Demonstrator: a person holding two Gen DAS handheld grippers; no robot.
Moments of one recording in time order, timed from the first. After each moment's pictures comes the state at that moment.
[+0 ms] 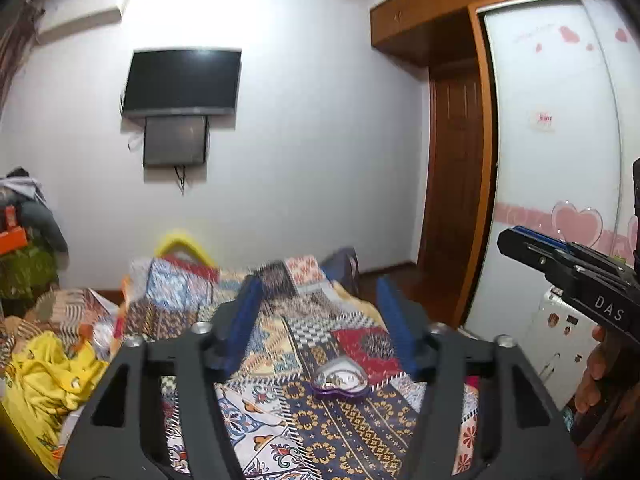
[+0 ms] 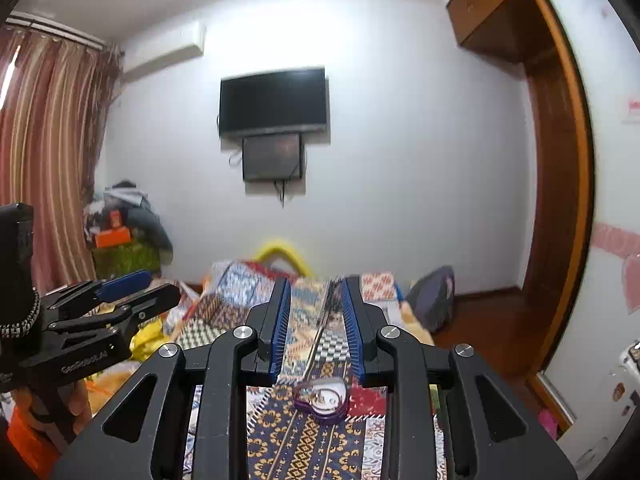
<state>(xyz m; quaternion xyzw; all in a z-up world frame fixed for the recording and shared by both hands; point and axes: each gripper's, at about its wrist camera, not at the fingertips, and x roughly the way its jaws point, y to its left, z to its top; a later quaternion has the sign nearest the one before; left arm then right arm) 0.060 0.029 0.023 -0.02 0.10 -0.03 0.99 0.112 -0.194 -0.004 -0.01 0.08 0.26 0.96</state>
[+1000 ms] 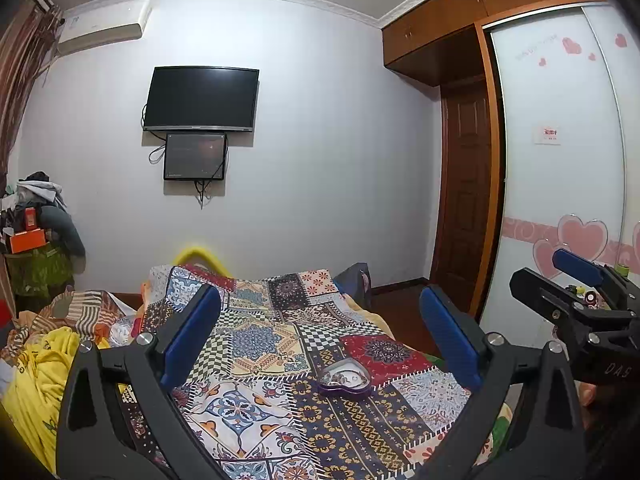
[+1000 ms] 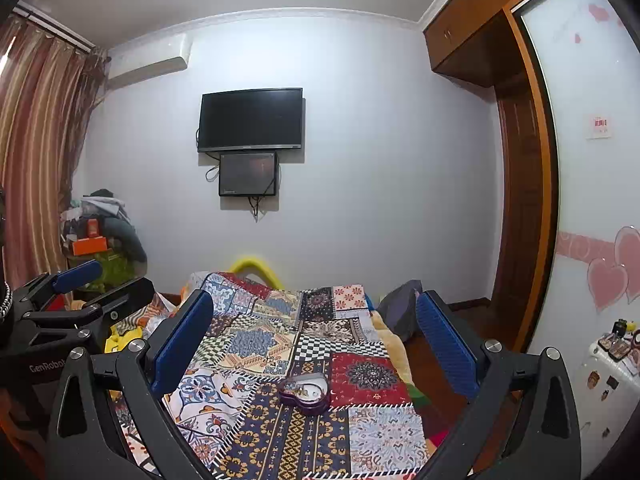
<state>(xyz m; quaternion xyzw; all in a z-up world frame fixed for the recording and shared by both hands) 0.018 0.025 0.020 -0.02 0.08 0.00 1.00 0.074 -0.198 -0.017 -0.01 0.05 0.20 0.98</state>
